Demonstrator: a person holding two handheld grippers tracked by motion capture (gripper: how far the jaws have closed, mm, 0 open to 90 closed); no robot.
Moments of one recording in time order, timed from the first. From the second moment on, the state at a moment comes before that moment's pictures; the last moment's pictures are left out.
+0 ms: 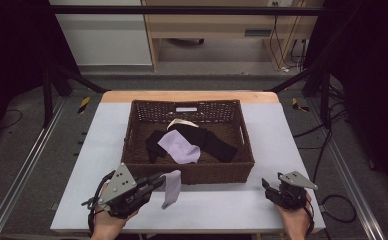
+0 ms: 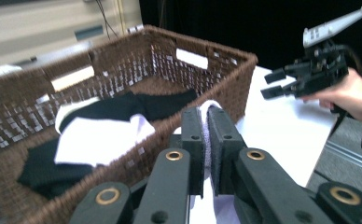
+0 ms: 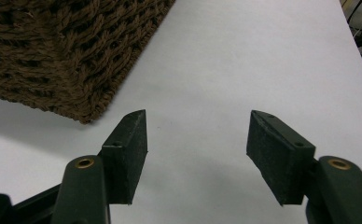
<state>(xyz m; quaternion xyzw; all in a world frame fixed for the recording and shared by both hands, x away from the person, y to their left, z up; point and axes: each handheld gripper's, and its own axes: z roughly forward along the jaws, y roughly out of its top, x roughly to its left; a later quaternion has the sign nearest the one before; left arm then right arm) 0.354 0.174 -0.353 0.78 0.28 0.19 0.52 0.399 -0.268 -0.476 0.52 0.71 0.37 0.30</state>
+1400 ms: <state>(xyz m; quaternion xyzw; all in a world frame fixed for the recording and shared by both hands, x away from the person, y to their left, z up) 0.375 0.172 -0.407 0.81 0.34 0.18 0.45 0.399 -0.269 -0.478 0.51 0.72 0.36 0.30</state>
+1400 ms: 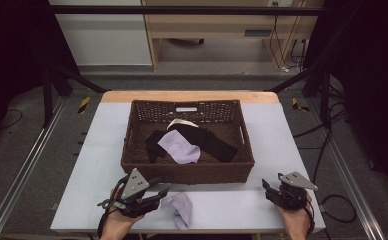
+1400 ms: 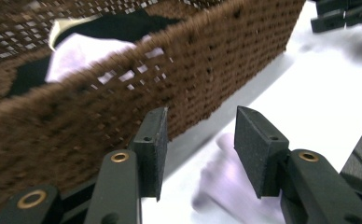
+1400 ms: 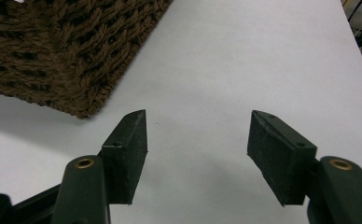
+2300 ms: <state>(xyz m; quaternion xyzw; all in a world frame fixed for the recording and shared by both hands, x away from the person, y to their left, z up) 0.440 0.177 -0.336 0.76 0.36 0.25 0.48 0.399 -0.269 -0.477 0.51 0.71 0.37 0.30</state>
